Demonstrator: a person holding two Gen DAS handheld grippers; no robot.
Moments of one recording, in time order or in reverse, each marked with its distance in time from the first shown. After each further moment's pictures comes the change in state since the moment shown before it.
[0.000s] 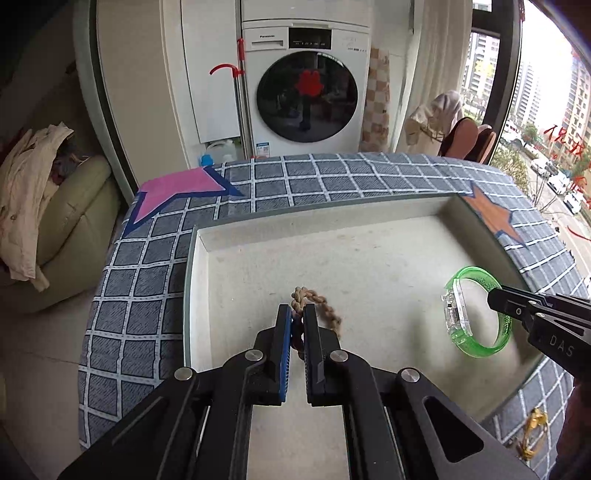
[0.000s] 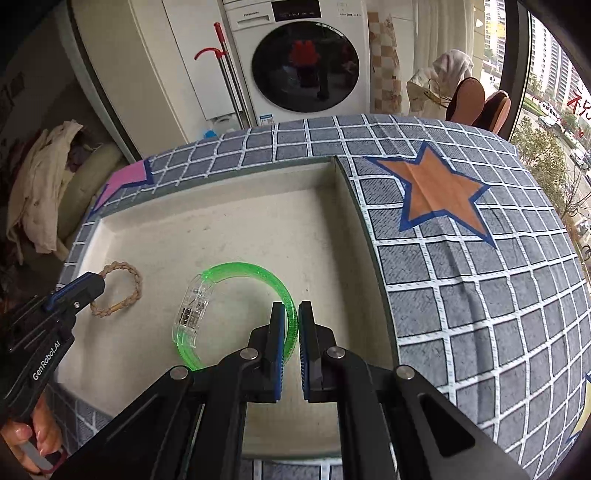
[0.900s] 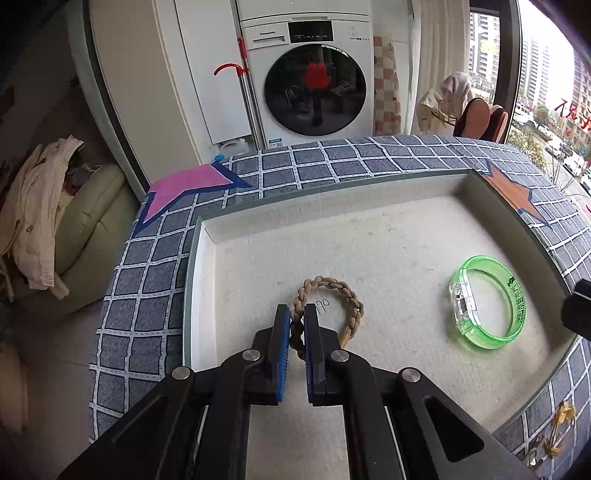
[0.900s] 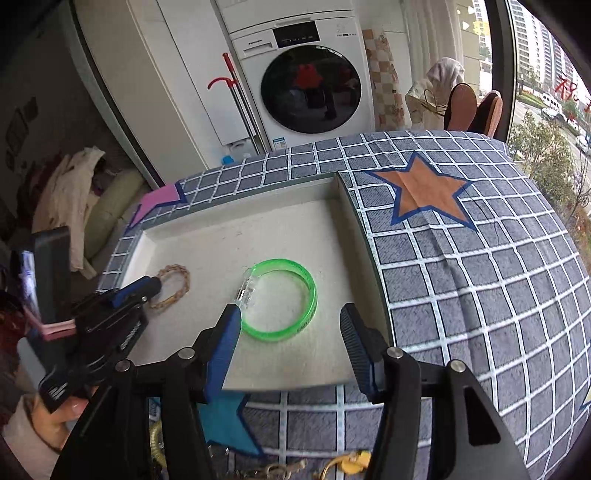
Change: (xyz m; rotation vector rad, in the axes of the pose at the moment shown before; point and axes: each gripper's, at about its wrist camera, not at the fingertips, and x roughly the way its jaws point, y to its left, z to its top) left arm 0.006 -0.011 -0.008 0.048 0.005 0.094; right arm -0.062 -0.001 -0.030 0.063 -0.100 0.099
